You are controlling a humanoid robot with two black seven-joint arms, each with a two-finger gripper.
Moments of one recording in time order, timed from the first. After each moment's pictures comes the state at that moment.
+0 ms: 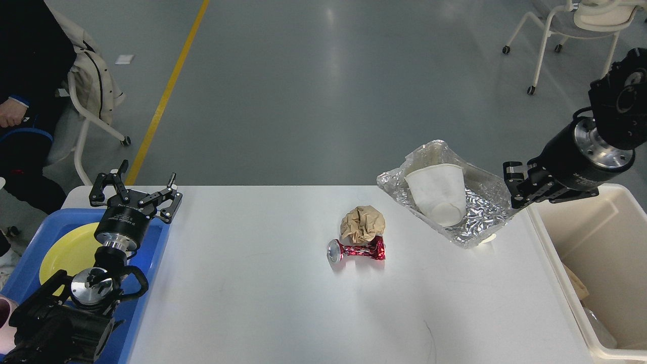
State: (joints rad) left arm -0.46 0.21 -1.20 -0.57 -0.29 -0.61 -0.04; right arm 2.23 -0.38 -1.49 1.48 -0.08 0.52 0.03
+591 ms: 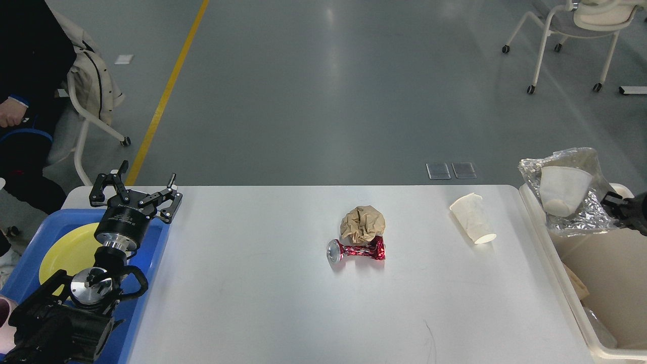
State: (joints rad) left arm -0.46 0.22 -1.20 -0.57 -0.29 -0.61 -0.04; right arm 1.36 -0.54 -1.51 0.73 0.31 0.21 0.03
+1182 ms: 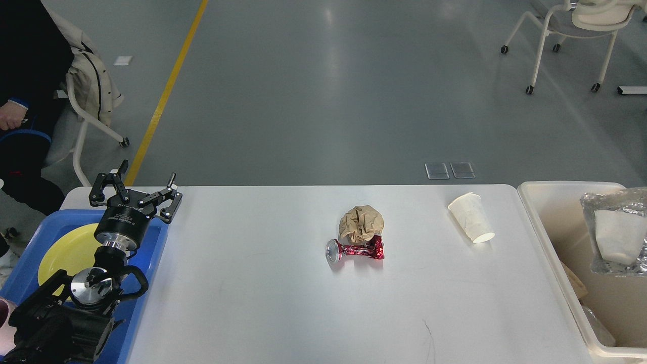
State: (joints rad) left arm -0.46 0.22 -1.20 -0.57 -0.29 -0.61 -0.04; right arm 0.70 -0.53 -1.32 0.11 0.55 0.10 0.00
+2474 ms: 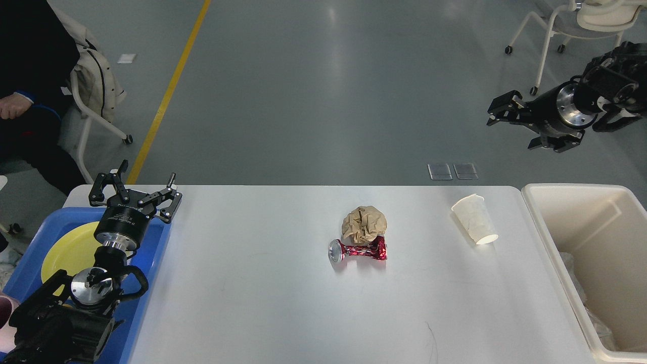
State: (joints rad) left arm -0.46 0.21 -1.20 -0.57 -0.29 -0.61 -0.04; right arm 1.74 -0.32 -1.30 0.69 0.21 0.66 -0.03
